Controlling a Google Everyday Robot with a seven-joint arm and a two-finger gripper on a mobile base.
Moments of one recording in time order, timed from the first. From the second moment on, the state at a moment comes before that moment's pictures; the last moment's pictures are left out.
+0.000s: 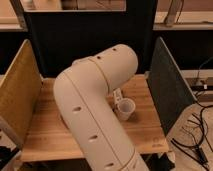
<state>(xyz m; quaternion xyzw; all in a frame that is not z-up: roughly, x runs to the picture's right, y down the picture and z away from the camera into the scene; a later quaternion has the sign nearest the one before) -0.081 0.100 0.874 -0.38 0.21 0.38 0.82</state>
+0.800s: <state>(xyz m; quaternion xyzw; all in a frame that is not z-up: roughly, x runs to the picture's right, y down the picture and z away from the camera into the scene) 0.028 0.102 0.878 -0.38 0.27 0.49 0.74</state>
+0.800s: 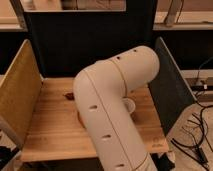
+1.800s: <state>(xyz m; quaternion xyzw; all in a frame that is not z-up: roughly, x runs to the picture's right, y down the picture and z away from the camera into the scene) -0.063 0.063 0.880 -0.39 0.21 0.41 0.80</state>
